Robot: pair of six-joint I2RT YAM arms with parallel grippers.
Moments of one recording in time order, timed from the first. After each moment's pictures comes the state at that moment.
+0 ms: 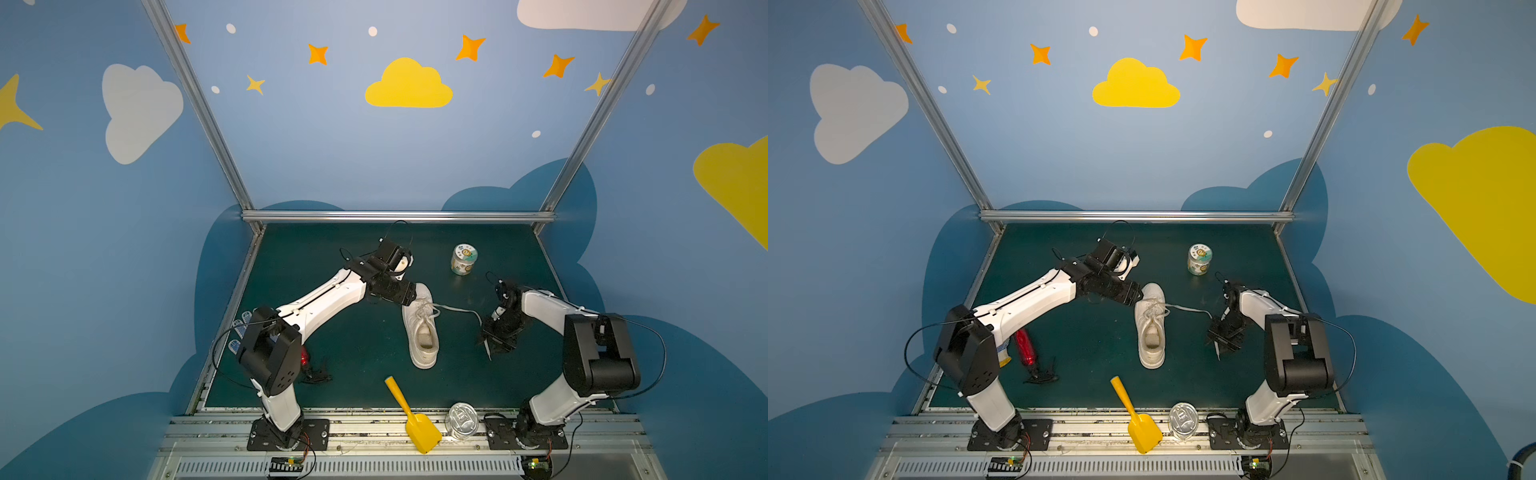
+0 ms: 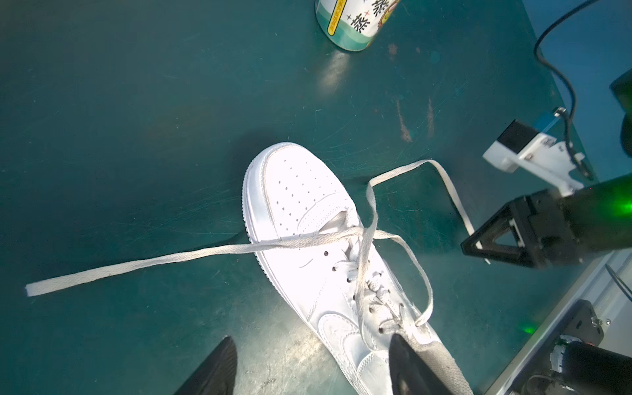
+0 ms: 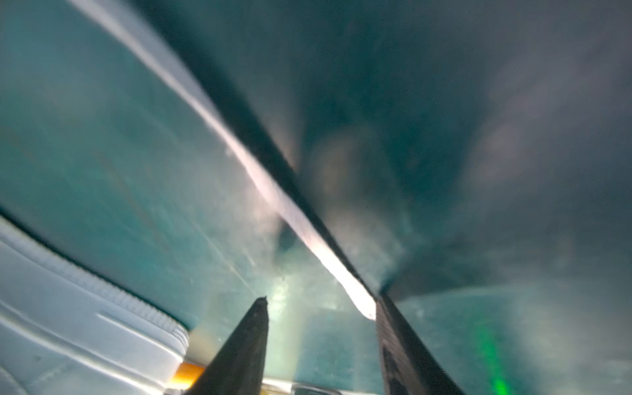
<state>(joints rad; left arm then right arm) -0.64 1.75 1.45 -0.68 0.19 -0.25 0.13 1.62 0.88 -0.93 -0.30 0.49</state>
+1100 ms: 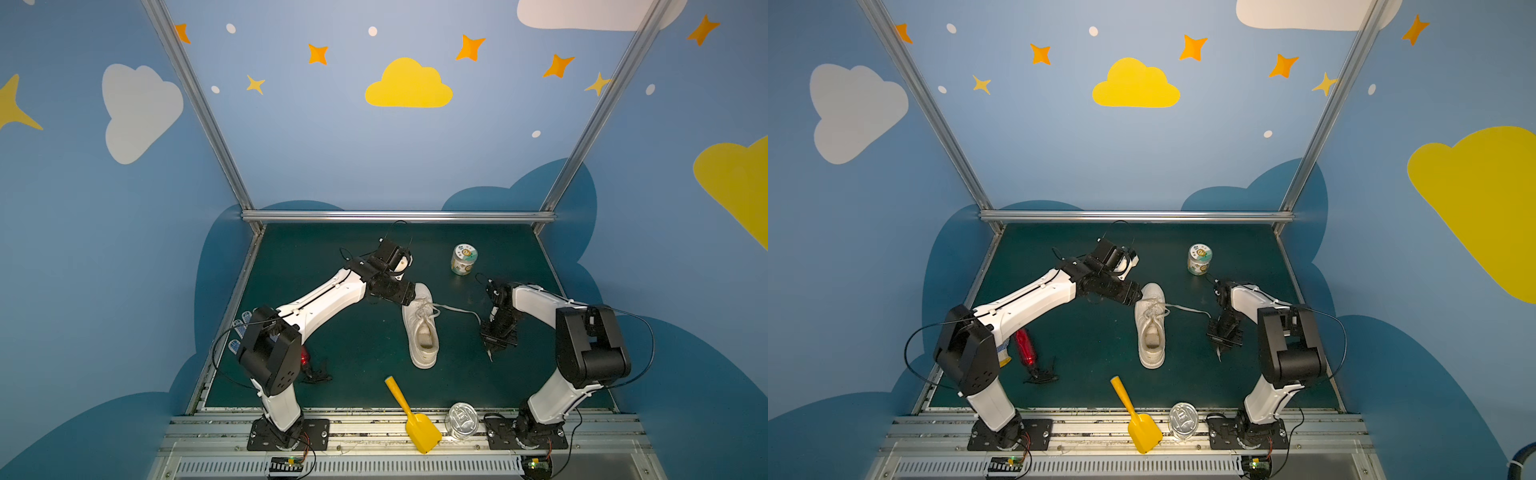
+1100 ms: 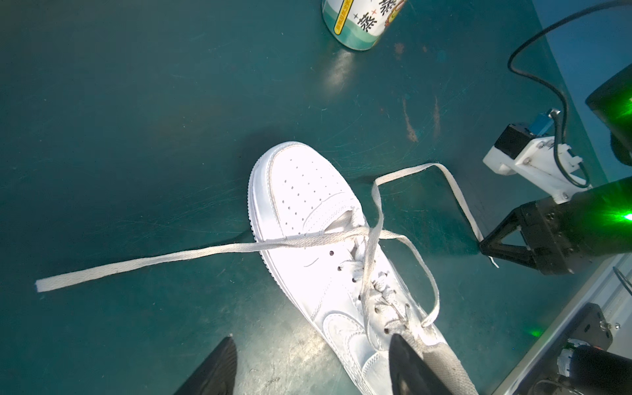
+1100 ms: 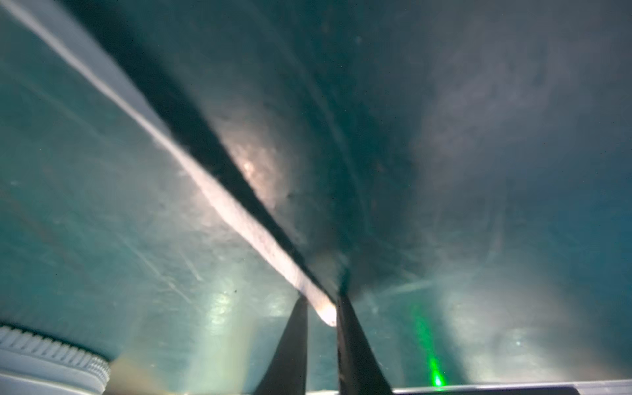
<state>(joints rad) -0.64 1.75 1.45 -0.69 0.17 -0.25 0.18 1.70 0.95 -1.01 -0.12 0.43</state>
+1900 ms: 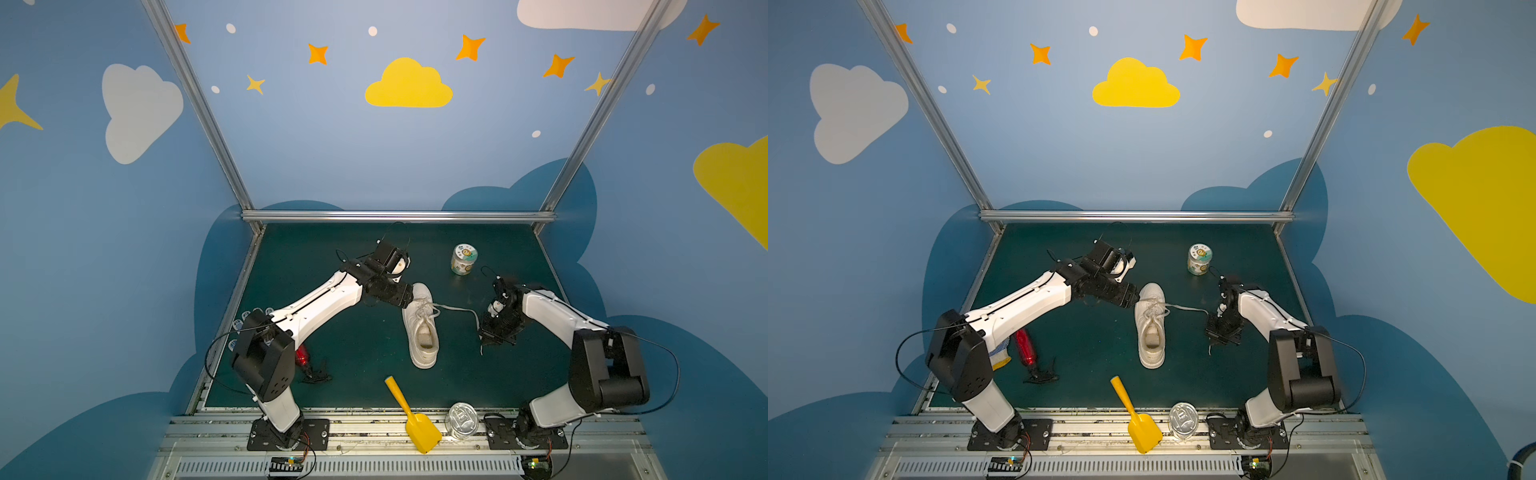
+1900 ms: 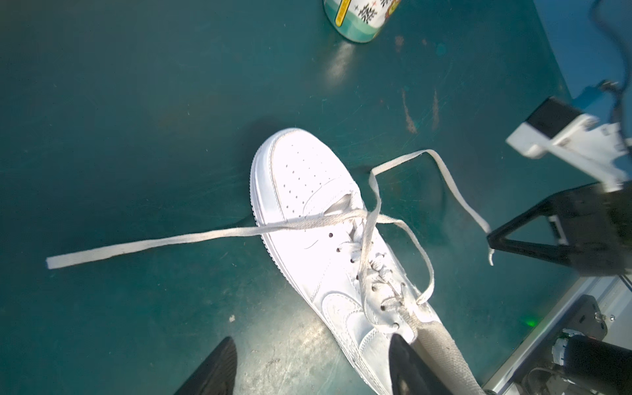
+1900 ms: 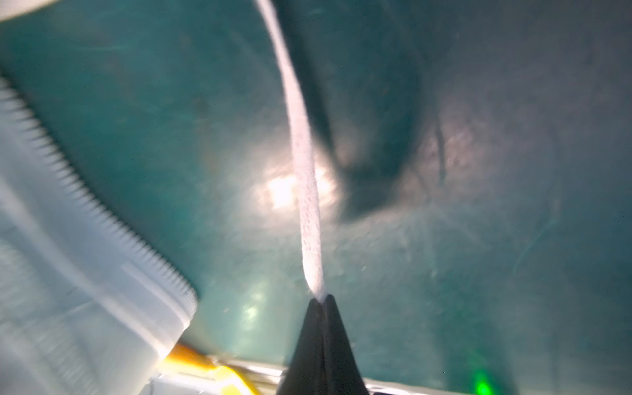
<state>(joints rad) -0.65 1.70 1.41 -0.71 0.17 -0.26 0.17 1.50 0.91 -0.97 -0.30 0.45</state>
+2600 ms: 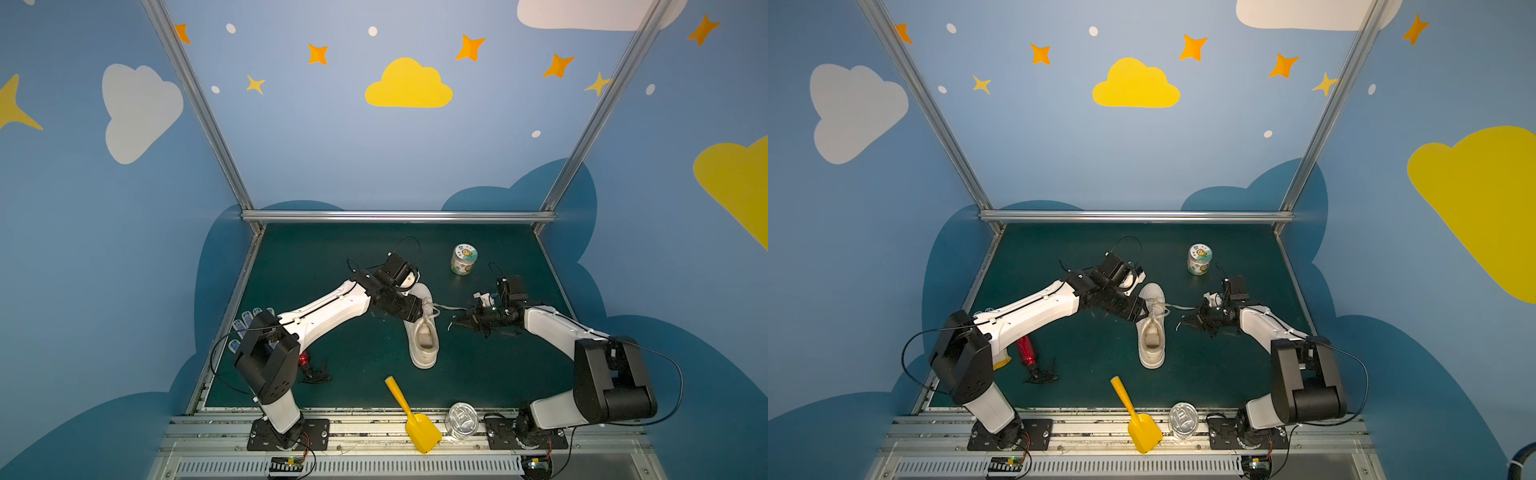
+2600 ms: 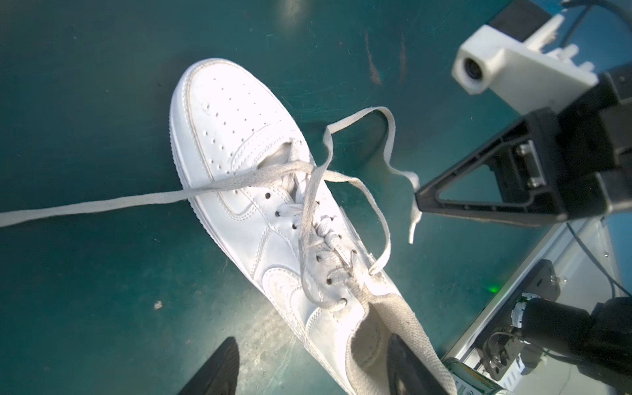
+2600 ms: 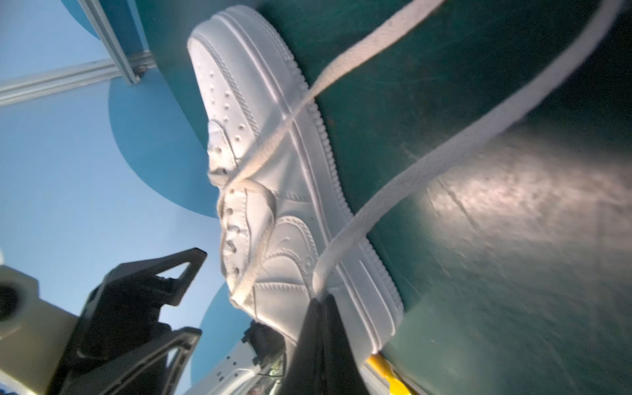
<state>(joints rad) -0.73 1.71 1.37 -0.68 0.24 -0.34 0.17 1.49 0.74 -0.34 -0.84 0.89</state>
